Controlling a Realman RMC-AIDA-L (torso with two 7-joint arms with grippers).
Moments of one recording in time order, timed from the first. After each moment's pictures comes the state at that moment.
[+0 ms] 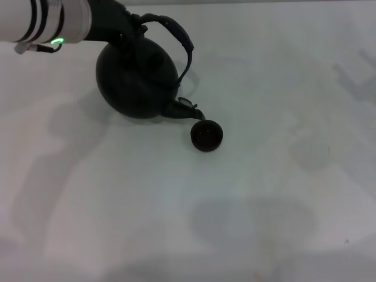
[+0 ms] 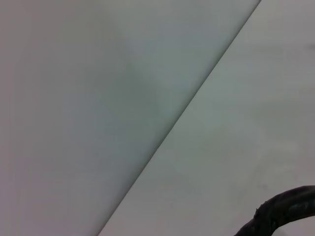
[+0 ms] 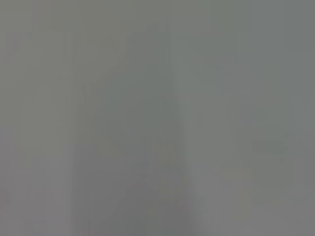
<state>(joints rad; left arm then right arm) -0.49 -2.08 1.57 1.43 2.55 0.98 -2.28 0.32 2.01 -0.70 -0.34 1.99 1.51 -2.31</state>
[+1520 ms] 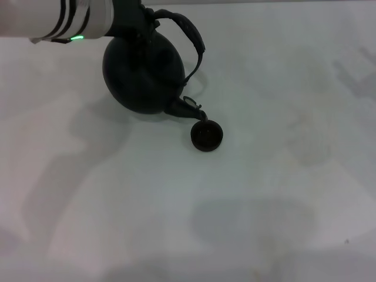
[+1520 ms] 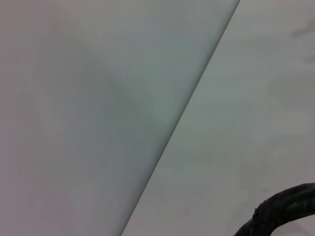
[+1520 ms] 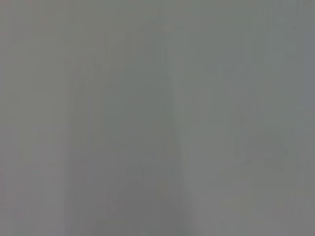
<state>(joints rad) -0.51 -2.08 1.69 1.50 2.70 0.98 -2.36 0.33 2.01 -0.69 -0.34 1.99 1.49 -2.31</state>
